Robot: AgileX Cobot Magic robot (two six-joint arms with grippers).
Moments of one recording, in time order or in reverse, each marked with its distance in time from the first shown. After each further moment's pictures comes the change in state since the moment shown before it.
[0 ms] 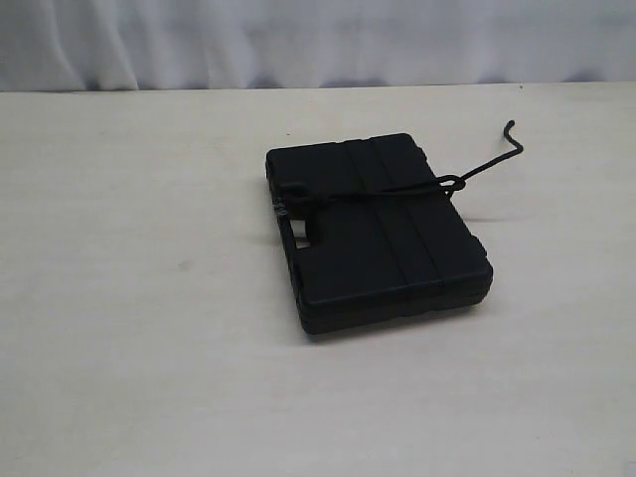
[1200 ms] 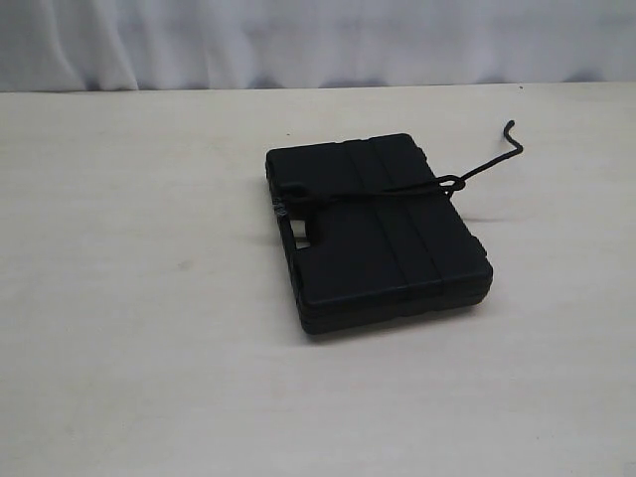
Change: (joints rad) left arm 0.000 -0.350 0.009 -0.002 0.109 0.000; right arm 0.000 -0.302 0.099 0.000 0.075 0.002
